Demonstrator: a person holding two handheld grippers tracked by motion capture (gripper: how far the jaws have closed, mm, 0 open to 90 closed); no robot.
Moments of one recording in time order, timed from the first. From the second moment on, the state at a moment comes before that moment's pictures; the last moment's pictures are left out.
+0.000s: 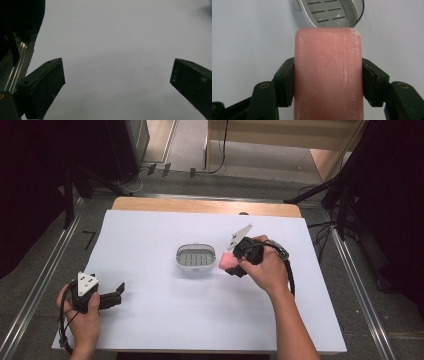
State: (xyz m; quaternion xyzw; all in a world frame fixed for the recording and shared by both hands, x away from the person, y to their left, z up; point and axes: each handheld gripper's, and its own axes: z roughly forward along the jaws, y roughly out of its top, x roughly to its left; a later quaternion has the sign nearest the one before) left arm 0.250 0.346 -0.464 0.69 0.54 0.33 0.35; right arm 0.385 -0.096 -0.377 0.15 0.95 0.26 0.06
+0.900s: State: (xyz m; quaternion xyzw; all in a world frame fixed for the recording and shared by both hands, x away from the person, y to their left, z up) left arm 0.251 0.347 -0.464 0.69 0.54 0.33 0.35; right arm 0.405 -0.047 -0.363 0.10 0.96 0.25 0.03
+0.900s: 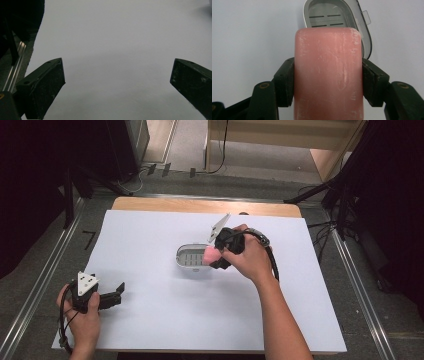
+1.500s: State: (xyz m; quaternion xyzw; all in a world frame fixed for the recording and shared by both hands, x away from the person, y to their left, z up) left arm 0.251 0.348 -0.464 0.69 0.54 0.32 0.35; right arm 0.421 -0.015 -0.366 0.07 0.97 0.24 0.01
